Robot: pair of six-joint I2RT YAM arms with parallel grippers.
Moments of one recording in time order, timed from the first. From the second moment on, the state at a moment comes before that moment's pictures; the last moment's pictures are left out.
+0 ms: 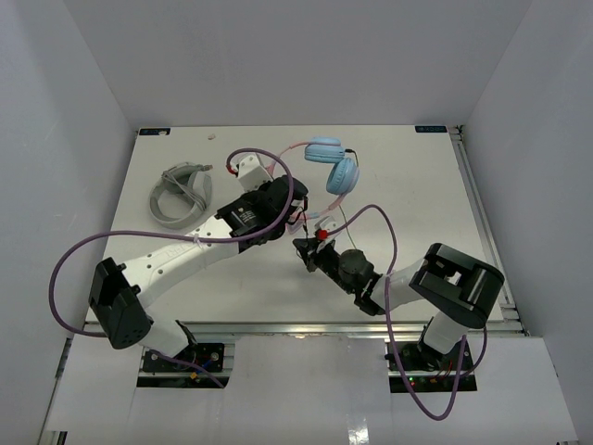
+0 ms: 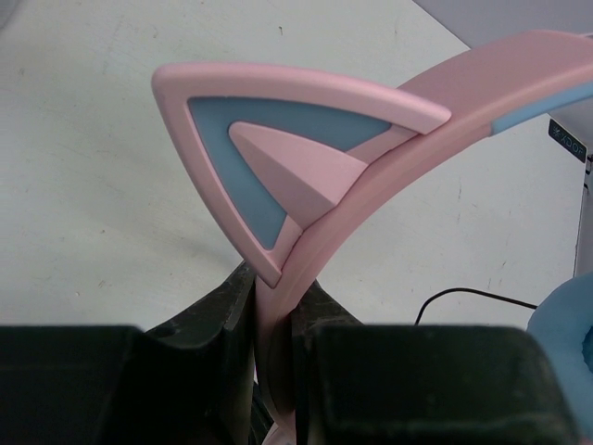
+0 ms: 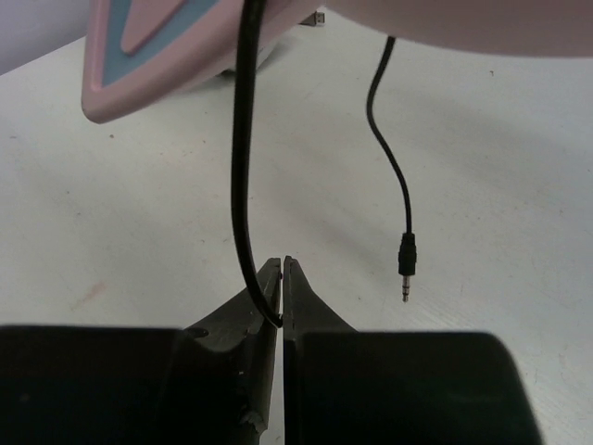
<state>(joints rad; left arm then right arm) -0.90 1.46 1.31 -0.58 -0.84 -1.10 1.02 1.64 0.41 1.23 0.22 0.09</state>
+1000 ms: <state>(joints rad) -0.64 1.51 1.23 -0.62 -0.83 -1.06 1.02 0.72 0.46 0.77 0.59 -0.03</state>
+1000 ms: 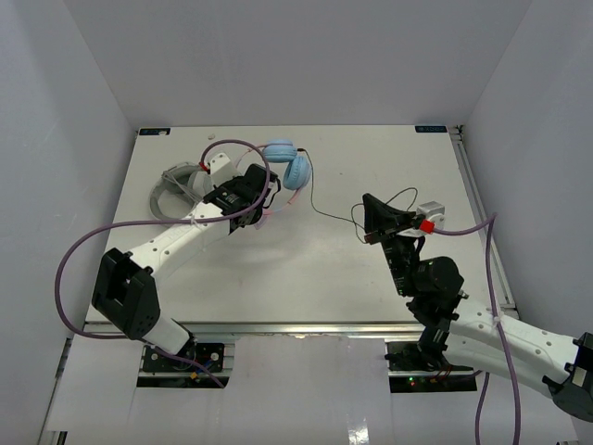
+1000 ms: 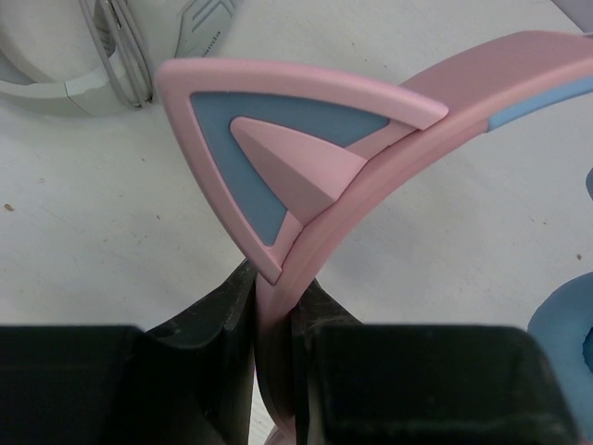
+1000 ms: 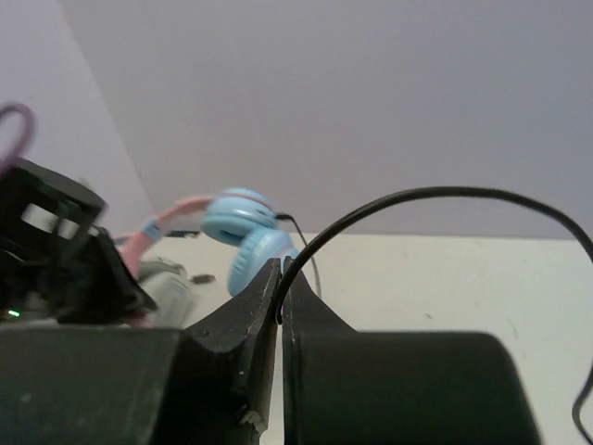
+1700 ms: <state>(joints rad) -0.63 1.44 1.17 -0.53 -0.68 -0.74 0.95 0.57 0.41 0.09 0.89 0.34</state>
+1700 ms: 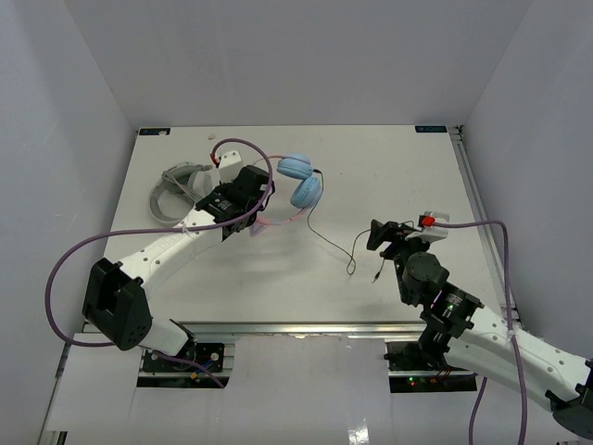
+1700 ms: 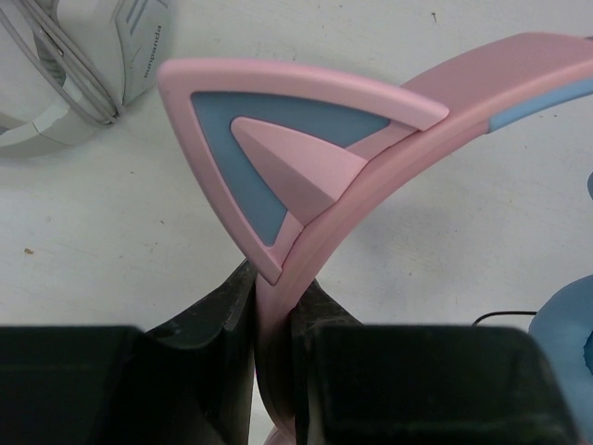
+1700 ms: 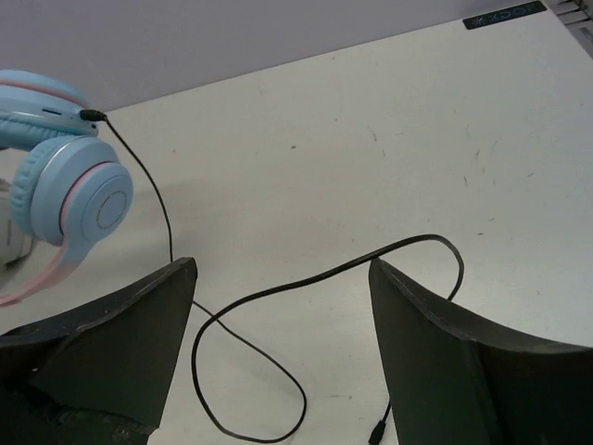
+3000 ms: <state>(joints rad) -0.63 1.10 1.40 -0.74 -0.22 -0.52 0.90 0.54 0.40 0.33 -0.06 -0.25</state>
